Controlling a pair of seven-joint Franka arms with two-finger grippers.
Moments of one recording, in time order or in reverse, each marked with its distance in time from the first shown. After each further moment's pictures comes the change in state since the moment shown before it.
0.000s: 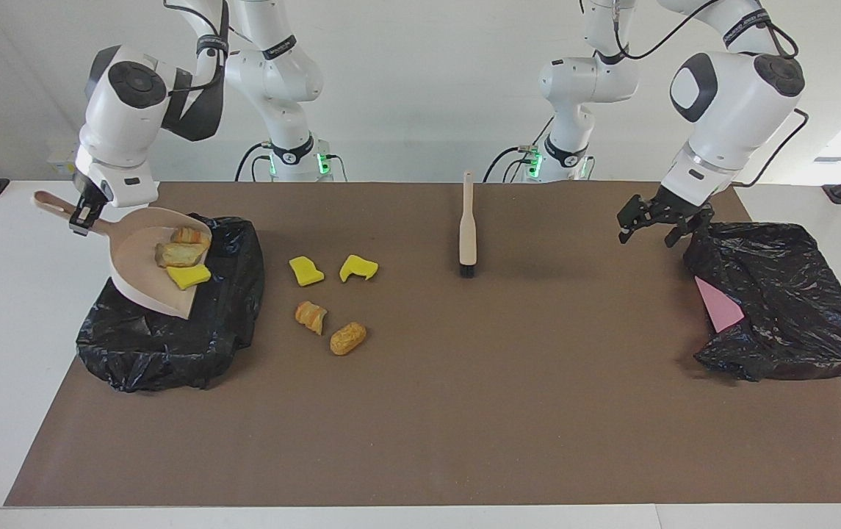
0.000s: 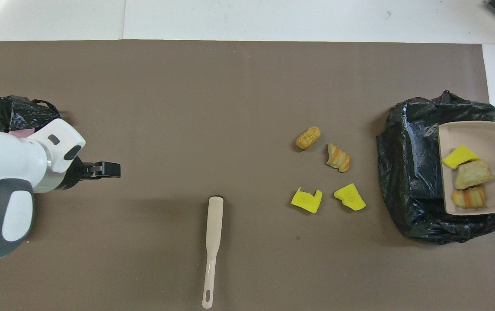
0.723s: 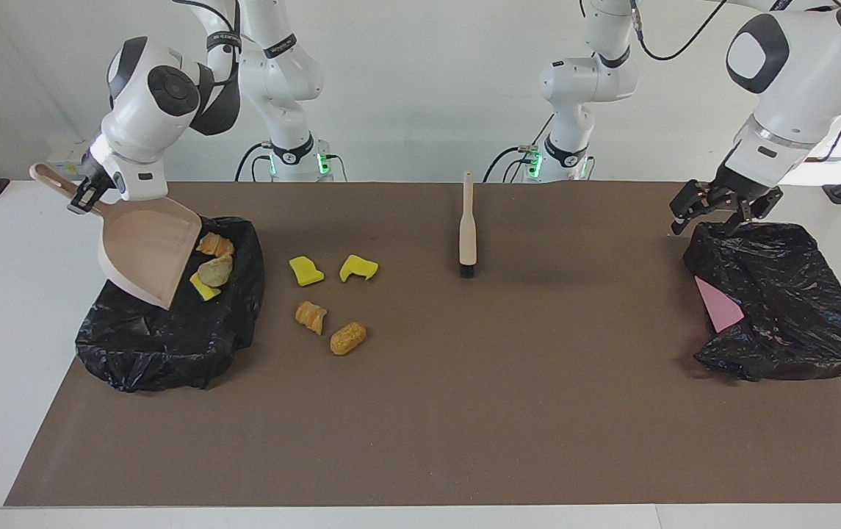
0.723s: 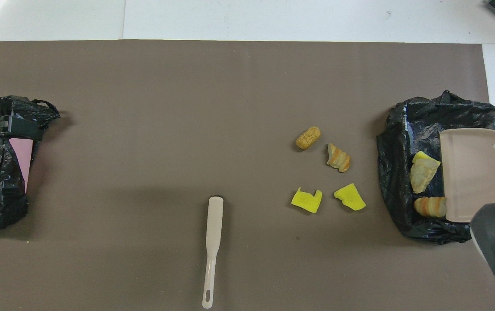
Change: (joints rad) left arm 0.063 0.093 -0.002 0.270 0.039 -0.176 0.000; right arm 0.036 -0.025 0.002 0.011 -0.162 -0.149 0.119
